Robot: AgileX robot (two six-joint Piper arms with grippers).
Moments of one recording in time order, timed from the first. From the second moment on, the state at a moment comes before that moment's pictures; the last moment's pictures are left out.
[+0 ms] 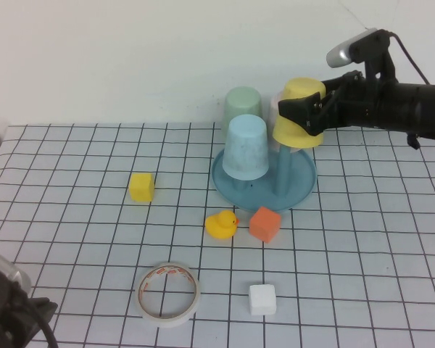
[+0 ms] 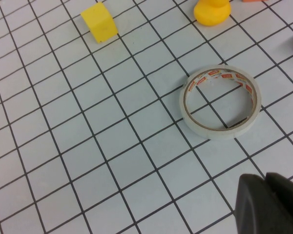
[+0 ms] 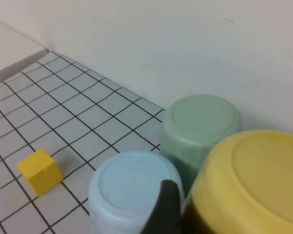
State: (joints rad) right arm 0.19 2.04 -1.45 1.71 0.58 -1.86; left arm -0.67 0.66 -0.60 0.28 0.75 -0.21
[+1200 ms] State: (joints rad) right arm 0.24 2.04 -1.45 1.72 0.57 -1.93; left arm -0.67 0.66 -0.60 0.28 0.82 -0.22
